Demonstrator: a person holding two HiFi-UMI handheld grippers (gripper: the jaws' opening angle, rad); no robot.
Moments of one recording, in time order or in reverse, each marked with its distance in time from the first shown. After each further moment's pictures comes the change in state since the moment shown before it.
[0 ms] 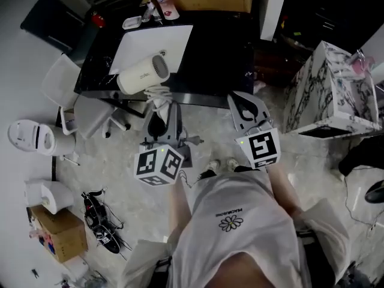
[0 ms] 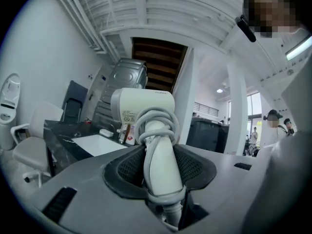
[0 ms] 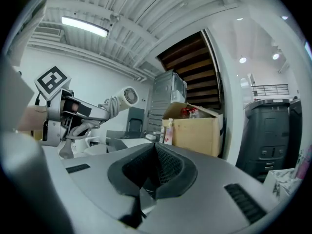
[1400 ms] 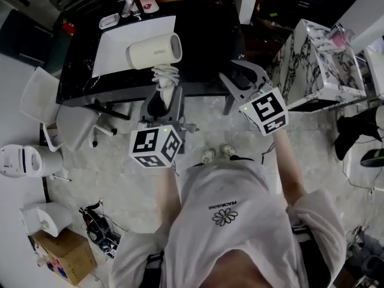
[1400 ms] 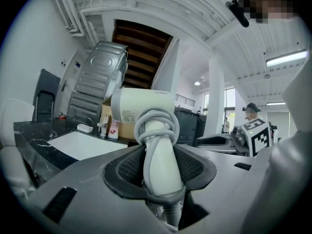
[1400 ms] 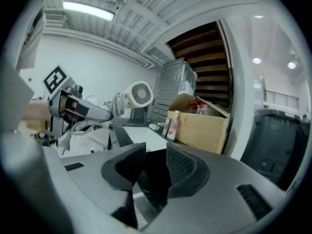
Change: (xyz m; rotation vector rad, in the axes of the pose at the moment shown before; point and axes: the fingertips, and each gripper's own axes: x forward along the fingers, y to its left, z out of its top) left arm 0.025 0.009 -0.016 0.090 0.126 -0.291; right arm 0.033 0.007 0.000 -0.094 0.150 0.027
